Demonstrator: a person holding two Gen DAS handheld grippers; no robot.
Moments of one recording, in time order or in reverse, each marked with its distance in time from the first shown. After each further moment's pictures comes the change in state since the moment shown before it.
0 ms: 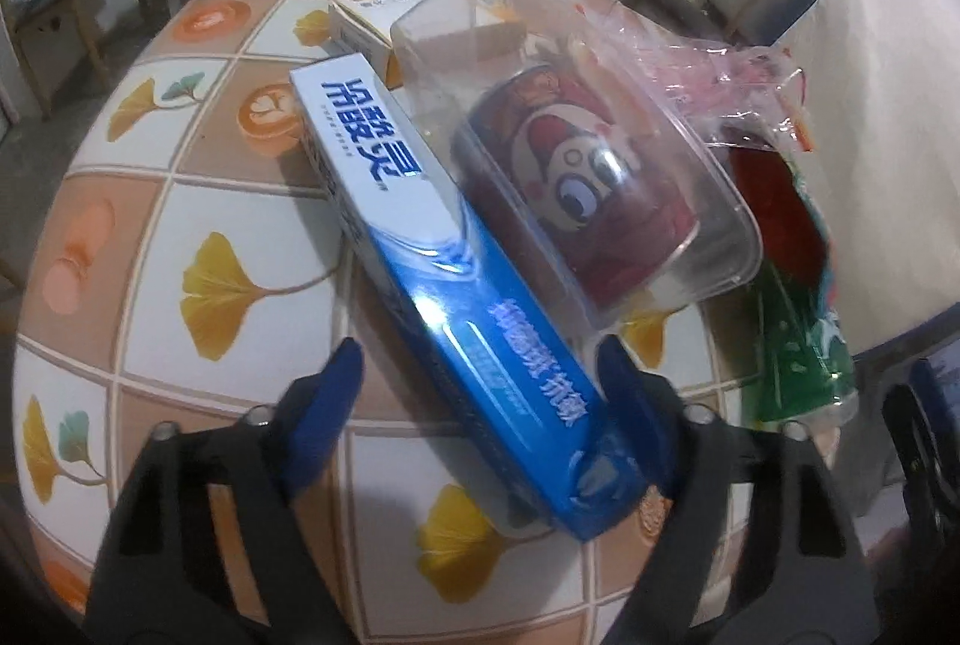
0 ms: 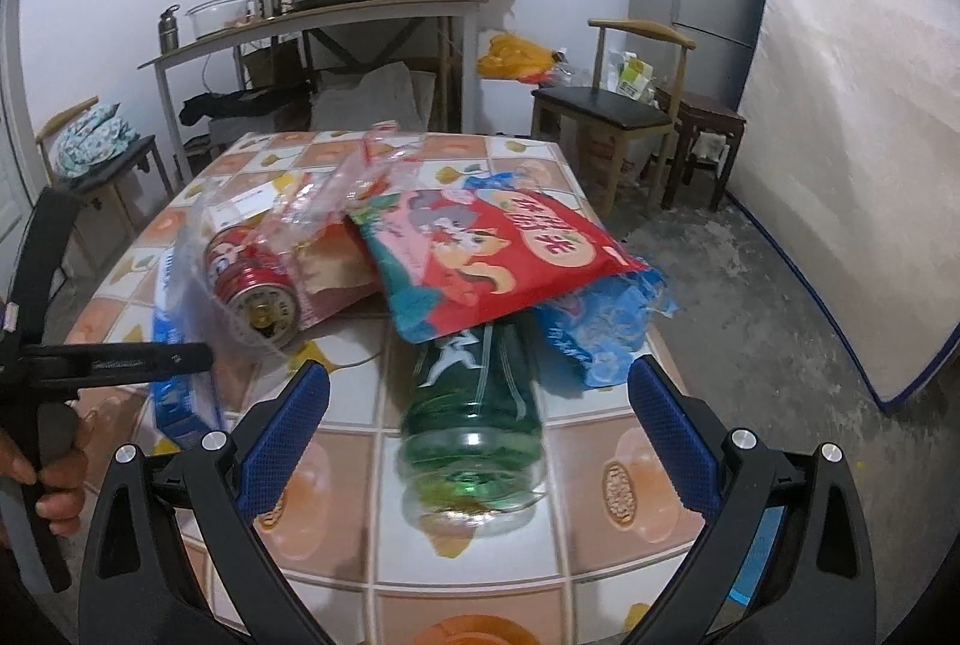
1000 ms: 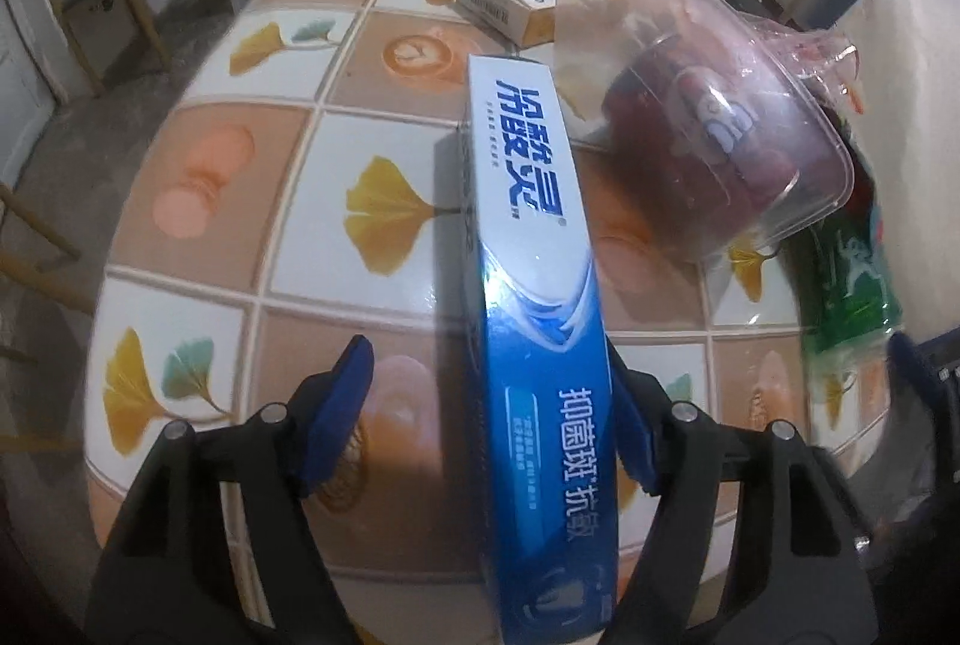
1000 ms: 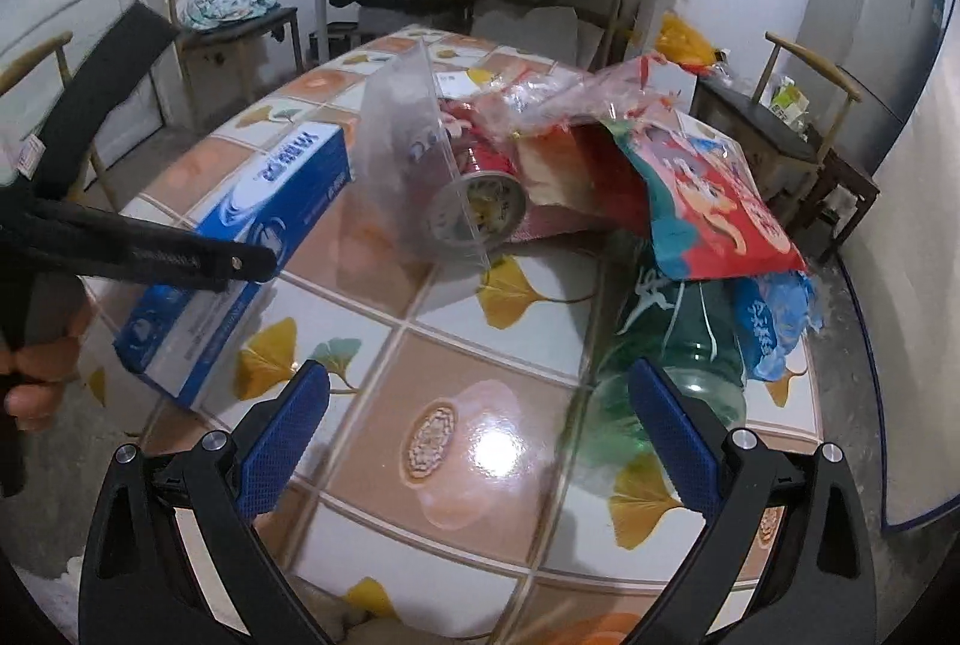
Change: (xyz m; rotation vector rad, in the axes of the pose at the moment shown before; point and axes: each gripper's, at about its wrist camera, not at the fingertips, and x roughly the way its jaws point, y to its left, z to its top) left arm -0.021 0.052 -0.020 -0.004 0.036 0.159; right arm 0.019 0.094 -0.024 -0.336 0.135 0.235
